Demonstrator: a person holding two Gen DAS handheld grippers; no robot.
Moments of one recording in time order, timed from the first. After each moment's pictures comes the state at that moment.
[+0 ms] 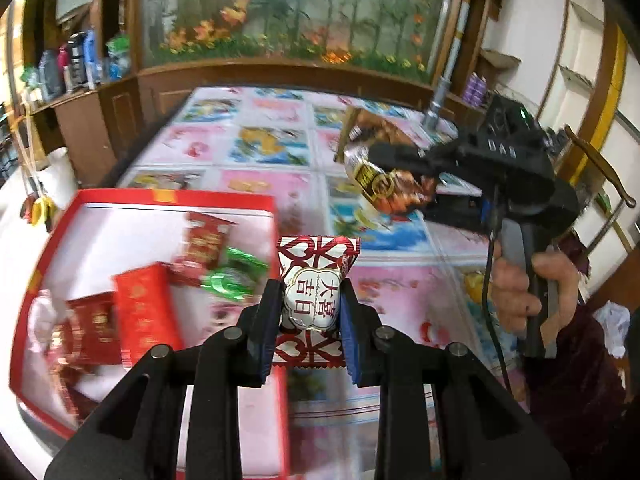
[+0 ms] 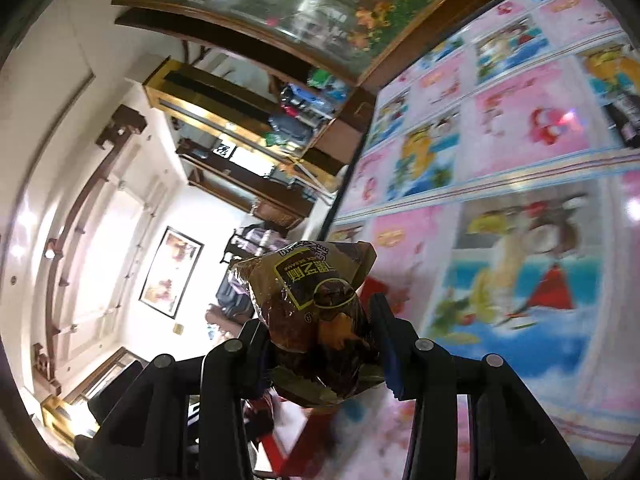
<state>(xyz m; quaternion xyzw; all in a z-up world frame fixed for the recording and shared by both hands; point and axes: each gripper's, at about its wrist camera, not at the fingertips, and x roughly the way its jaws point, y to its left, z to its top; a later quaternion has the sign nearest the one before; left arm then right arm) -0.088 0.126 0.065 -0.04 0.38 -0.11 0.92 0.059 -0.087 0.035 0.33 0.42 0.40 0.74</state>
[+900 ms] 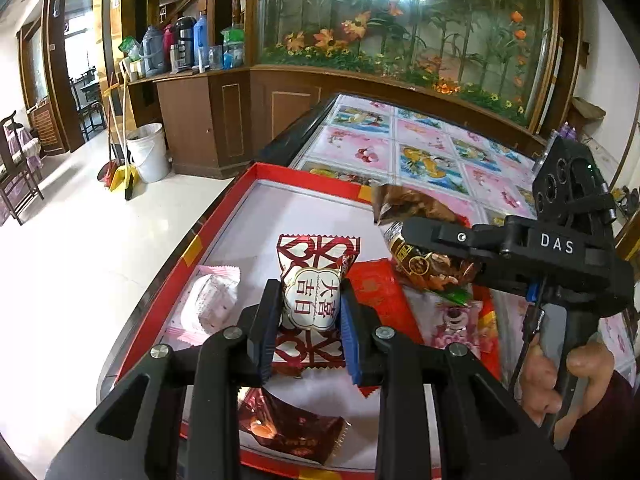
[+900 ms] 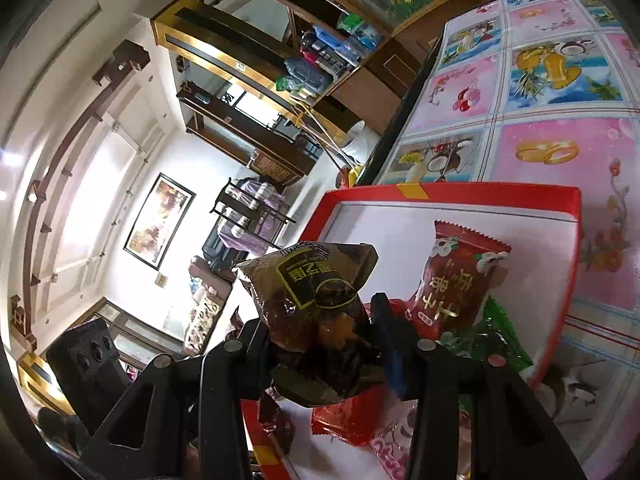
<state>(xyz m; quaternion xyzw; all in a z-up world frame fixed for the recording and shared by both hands) -0.093 0.258 0.032 -0.08 0.37 0.05 0.93 0.031 0.111 0.012 0.24 0.46 0.43 0.74</state>
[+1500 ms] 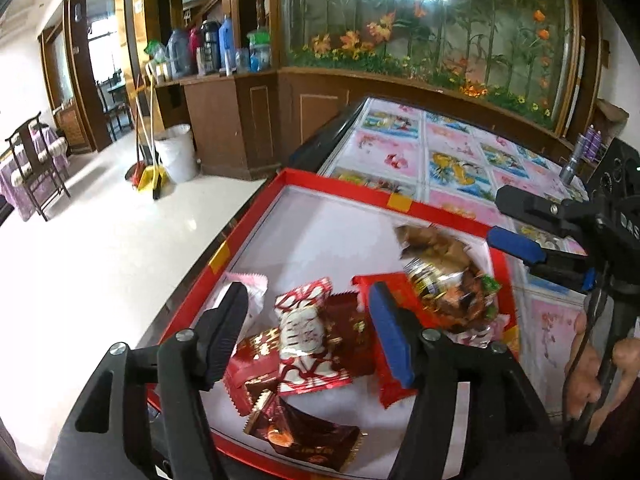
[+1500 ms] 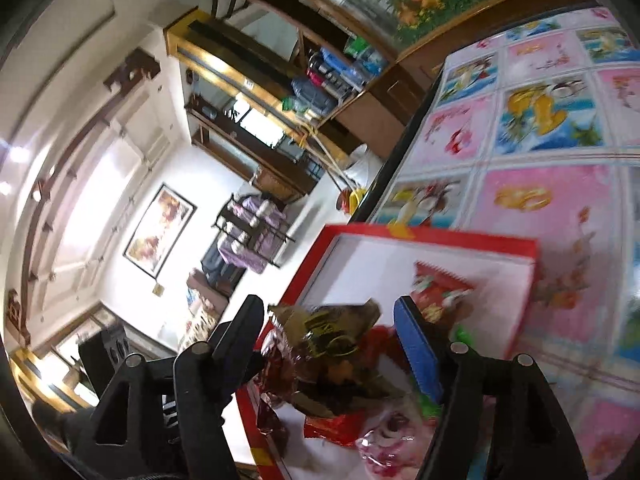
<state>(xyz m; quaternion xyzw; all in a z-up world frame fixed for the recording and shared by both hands) -0.098 0.257 0.042 -0.06 0.36 0.10 0.93 0.040 0.070 0.035 0.26 0.42 0.43 0.76</state>
